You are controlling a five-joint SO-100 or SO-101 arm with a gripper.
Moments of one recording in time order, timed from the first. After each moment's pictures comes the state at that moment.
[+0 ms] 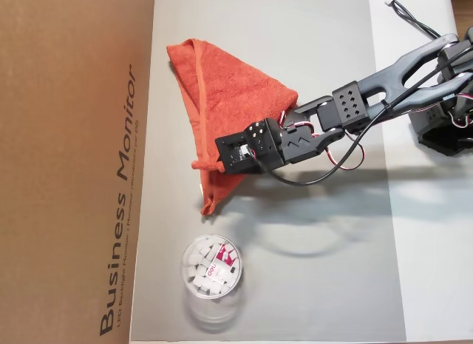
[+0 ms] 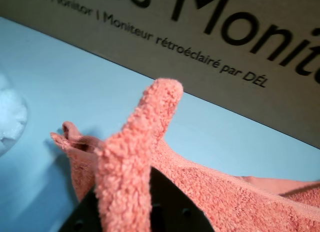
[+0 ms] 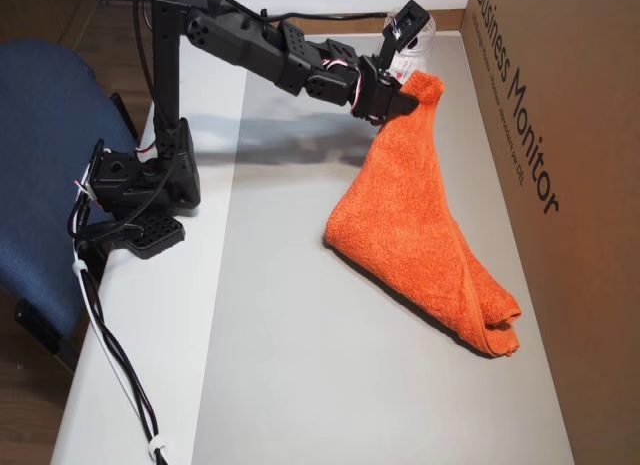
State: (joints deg) arm -14.0 74.2 103.8 -8.1 73.4
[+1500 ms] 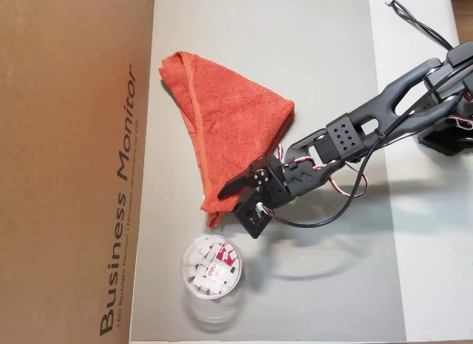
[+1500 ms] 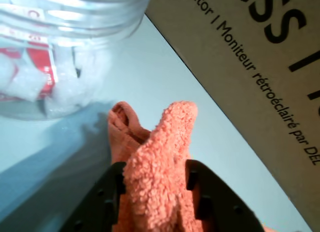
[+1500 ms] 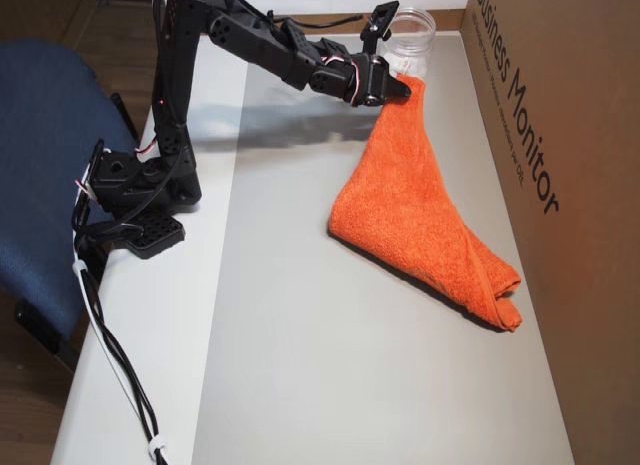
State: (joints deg) arm -22.1 65.0 98.7 -8.3 51.2
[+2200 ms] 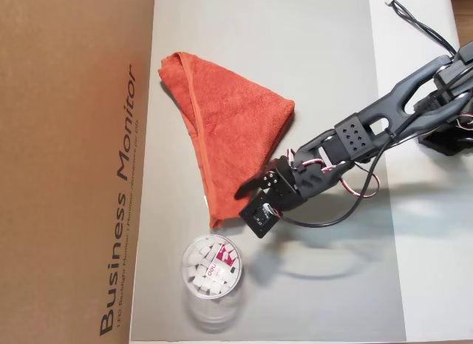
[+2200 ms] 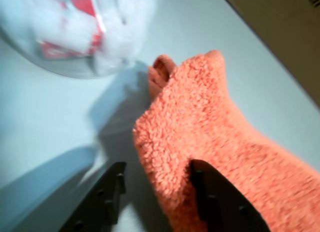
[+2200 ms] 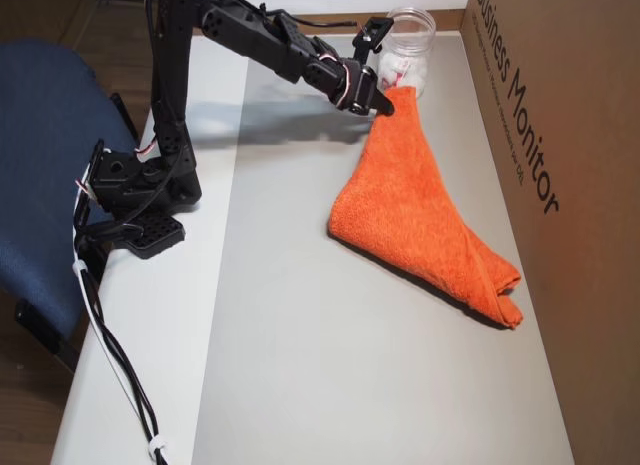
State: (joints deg) arm -24.8 70.5 104.3 2.7 62.8
